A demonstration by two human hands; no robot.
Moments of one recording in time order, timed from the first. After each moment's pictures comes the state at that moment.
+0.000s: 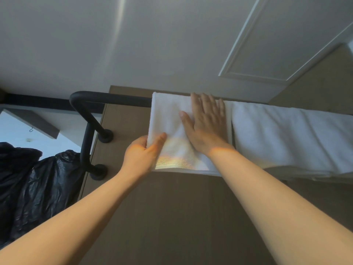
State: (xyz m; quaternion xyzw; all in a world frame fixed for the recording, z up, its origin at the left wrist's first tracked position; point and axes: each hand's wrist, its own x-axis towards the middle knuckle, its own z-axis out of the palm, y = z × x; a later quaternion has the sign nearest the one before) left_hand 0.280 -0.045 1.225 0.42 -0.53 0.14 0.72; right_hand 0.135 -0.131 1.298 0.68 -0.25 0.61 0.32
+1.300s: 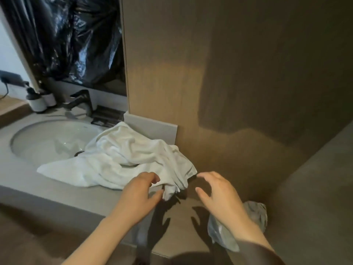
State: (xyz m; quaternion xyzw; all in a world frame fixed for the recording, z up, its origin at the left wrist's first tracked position) left_hand 0.220 0.072 0.677 0.84 -0.43 -0.09 0.31; right_hand 0.060 -0.094 0.702 0.94 -0.28 0.10 -0.17
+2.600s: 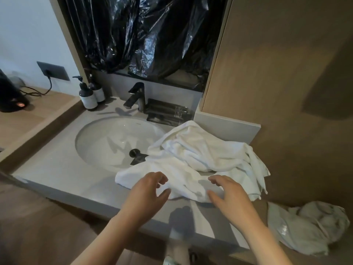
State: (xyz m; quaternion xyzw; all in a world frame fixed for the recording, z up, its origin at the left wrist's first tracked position) left_hand 0.462 0.227 0.627 0.86 -0.38 -0.15 0.32; right_hand 0.296 0.047 0.634 0.90 -0.32 0.05 -0.28
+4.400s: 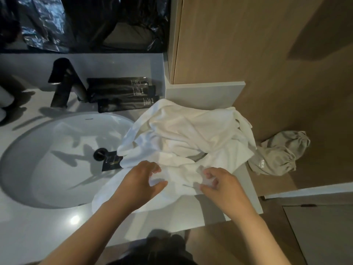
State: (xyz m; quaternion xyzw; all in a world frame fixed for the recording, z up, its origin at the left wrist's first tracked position) left_hand 0.576 0.154 0.570 0.76 -0.54 -0.28 0.24; right_hand 0.345 0.060 0.588 0.76 -0.53 0.06 -0.37
